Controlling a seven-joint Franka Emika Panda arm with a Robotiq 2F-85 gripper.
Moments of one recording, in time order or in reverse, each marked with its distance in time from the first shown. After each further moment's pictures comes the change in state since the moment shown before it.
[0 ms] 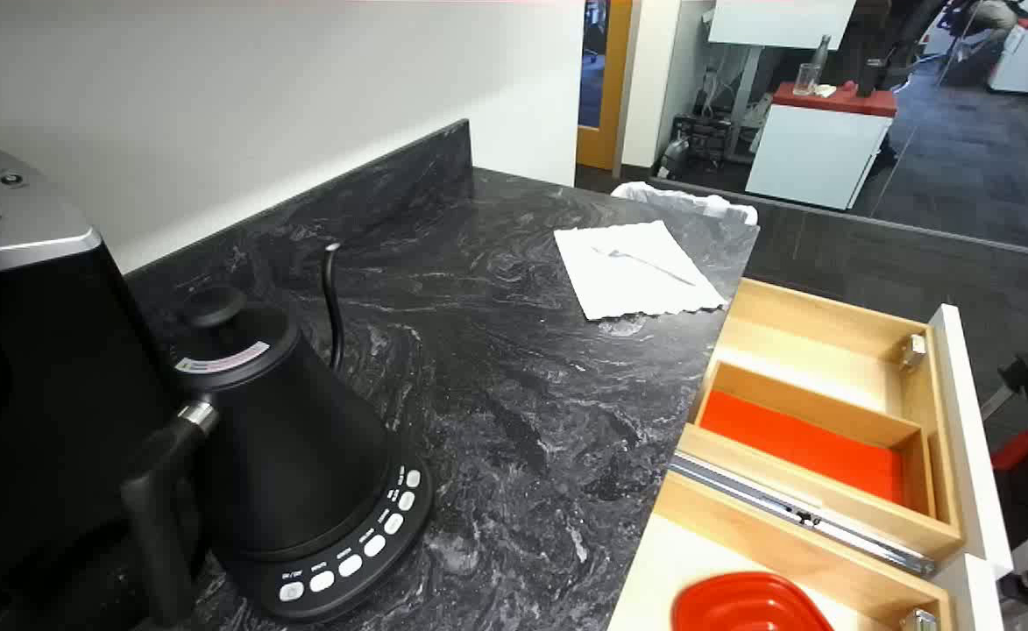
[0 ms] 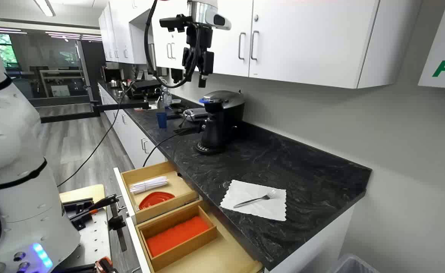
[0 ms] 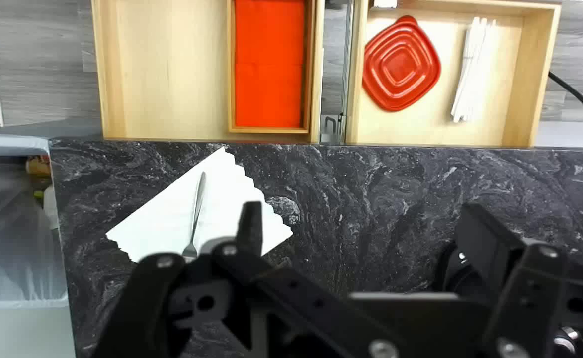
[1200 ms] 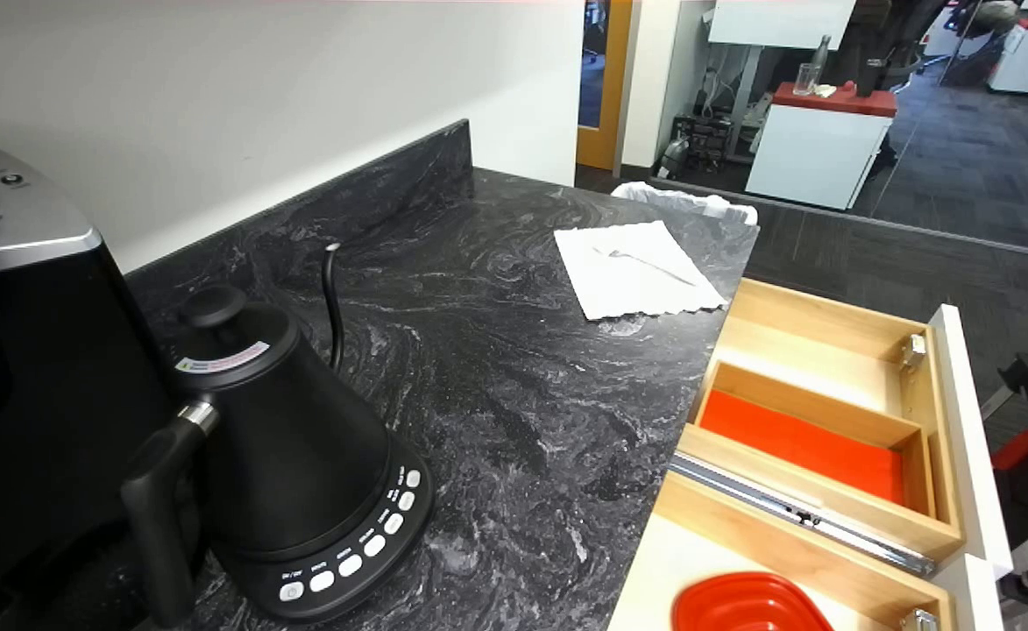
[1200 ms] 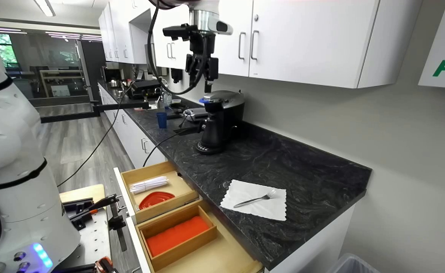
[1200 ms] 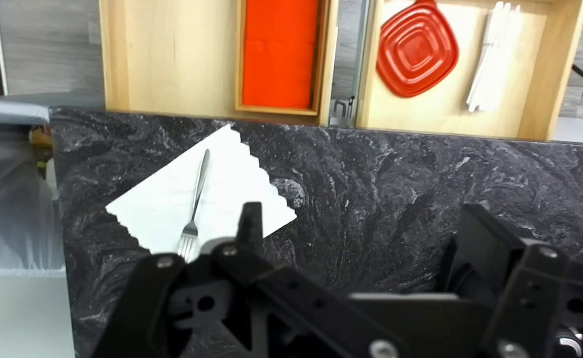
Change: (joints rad) arm 0.000 0.013 0.011 -0.044 -0.025 0.105 -0.042
